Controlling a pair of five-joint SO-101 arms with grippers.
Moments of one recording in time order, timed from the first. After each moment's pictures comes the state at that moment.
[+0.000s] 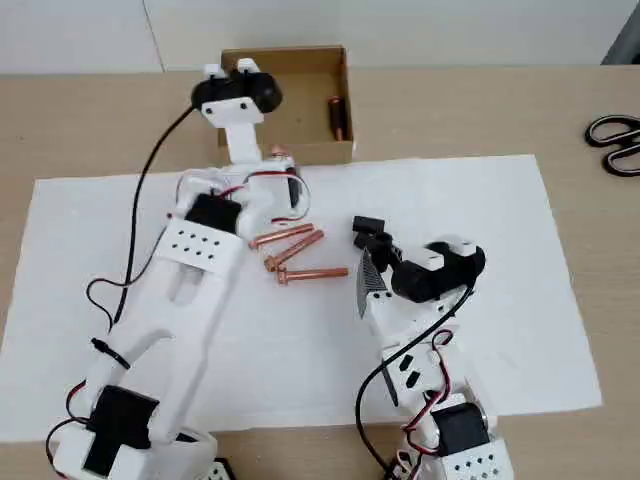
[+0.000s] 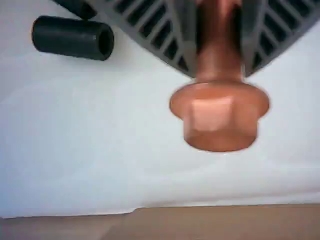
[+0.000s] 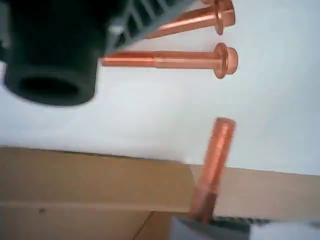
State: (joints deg) left arm 14.5 -6.7 20.0 42.8 25.6; right arm -20.0 -102.8 96.1 29.4 -11.6
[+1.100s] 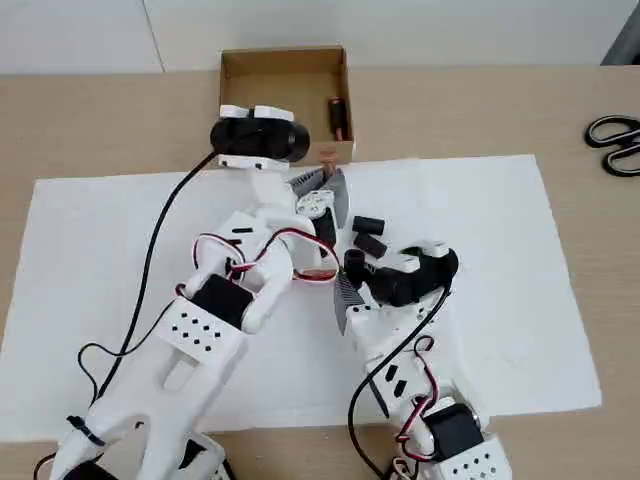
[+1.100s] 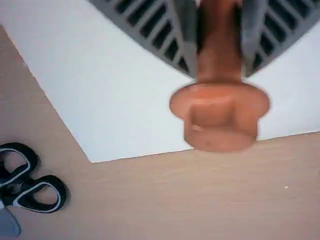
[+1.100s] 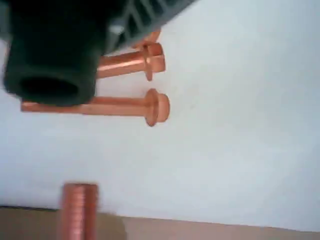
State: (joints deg) left arm 26.4 -30.9 44.6 19.9 29.1; right arm -27.0 -102.8 96.1 33.8 -14.9
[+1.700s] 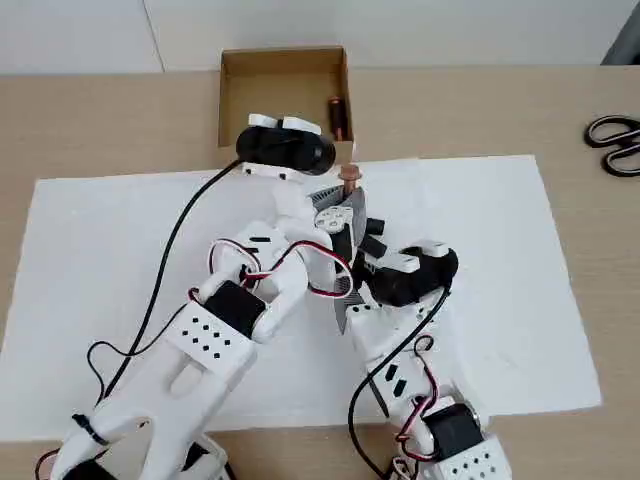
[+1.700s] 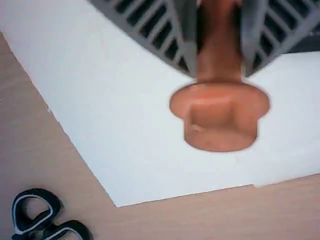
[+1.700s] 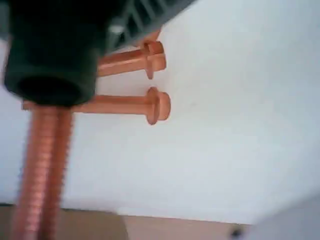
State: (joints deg) left arm 30.1 -31.0 44.6 22.6 29.1; right arm -27.1 -102.8 96.1 33.8 -14.9
